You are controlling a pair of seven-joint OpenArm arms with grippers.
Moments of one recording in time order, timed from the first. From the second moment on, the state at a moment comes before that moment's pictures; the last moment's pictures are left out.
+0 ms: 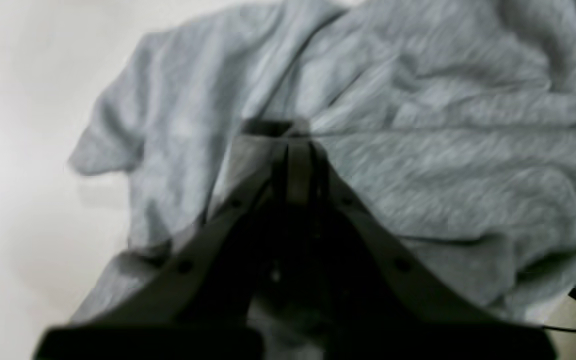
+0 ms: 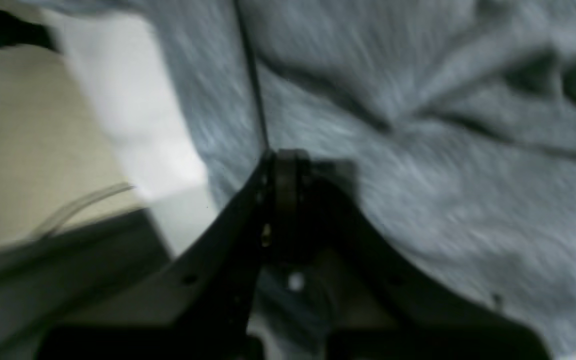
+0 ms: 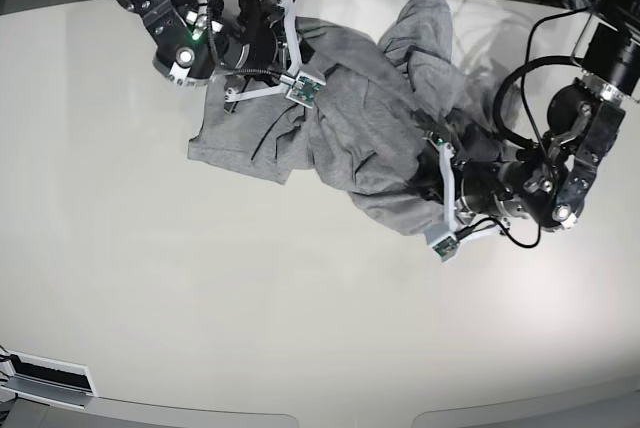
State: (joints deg) left arm -16.4 -33.2 31.4 79.3 -37.0 -31.6 49.1; right arm -10.4 12.9 -29.8 94.5 8.1 32.5 -50.7
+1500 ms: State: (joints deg) left arm -12.2 -24.3 31.2 69.8 -33.0 -28.4 41.2; right arm -9.4 13.2 -17.4 108.1 28.5 38.0 -54.0
